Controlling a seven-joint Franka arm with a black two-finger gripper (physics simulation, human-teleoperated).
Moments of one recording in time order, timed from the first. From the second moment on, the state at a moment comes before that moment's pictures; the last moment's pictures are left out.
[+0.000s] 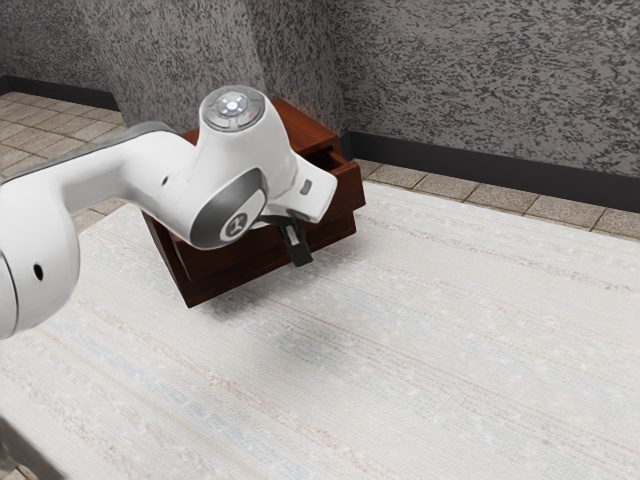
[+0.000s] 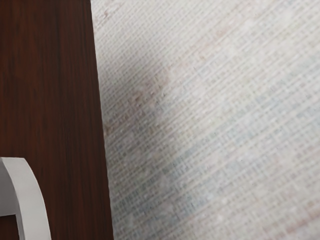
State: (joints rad) arm 2.72 -0.19 -2.61 -1.73 0.29 2.32 0.55
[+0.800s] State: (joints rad) arm 2.68 -0.15 -2.61 -1.79 0.27 2.34 0.53
